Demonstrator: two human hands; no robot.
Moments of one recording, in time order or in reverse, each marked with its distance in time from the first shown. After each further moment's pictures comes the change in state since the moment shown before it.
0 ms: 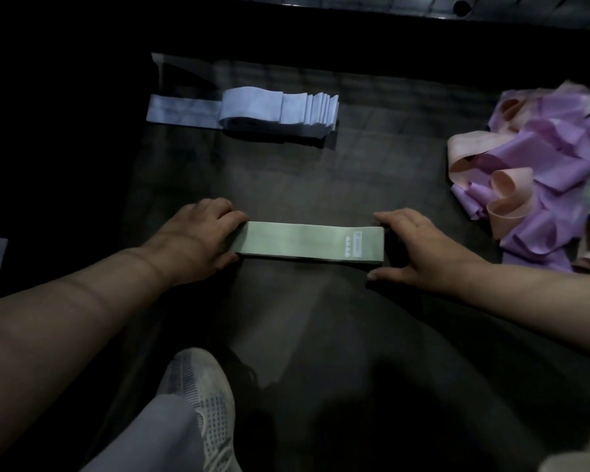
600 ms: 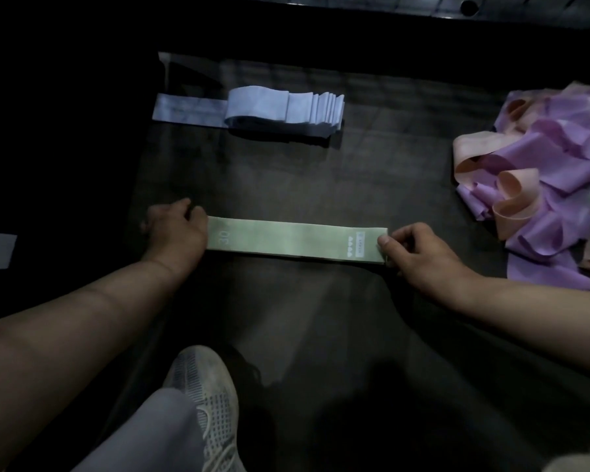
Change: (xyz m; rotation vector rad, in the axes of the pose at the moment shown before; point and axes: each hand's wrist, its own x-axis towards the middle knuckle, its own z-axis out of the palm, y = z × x) left_hand -0.005 0.004 0.008 -0.685 0.253 -0.959; right_hand -0.003 -0.022 0.026 0.467 0.186 0.532
